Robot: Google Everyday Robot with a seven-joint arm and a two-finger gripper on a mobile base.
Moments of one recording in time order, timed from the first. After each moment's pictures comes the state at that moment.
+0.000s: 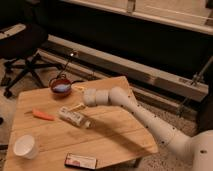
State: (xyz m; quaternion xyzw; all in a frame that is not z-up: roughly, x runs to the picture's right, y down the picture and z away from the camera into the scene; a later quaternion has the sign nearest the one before) arm -0.182 0.038 0.747 -0.15 -0.59 0.19 0.77
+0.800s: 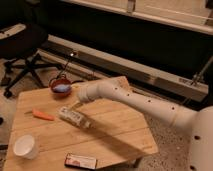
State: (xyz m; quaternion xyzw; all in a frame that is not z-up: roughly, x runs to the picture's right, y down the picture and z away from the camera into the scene) arm -0.191 0.030 0.765 -0.16 -0.42 0.13 0.88
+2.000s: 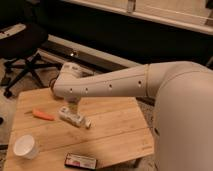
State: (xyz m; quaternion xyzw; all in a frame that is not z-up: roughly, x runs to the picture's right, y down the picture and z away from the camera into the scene) arm -0.164 0.059 0.745 -0.17 -0.06 0.02 0.98
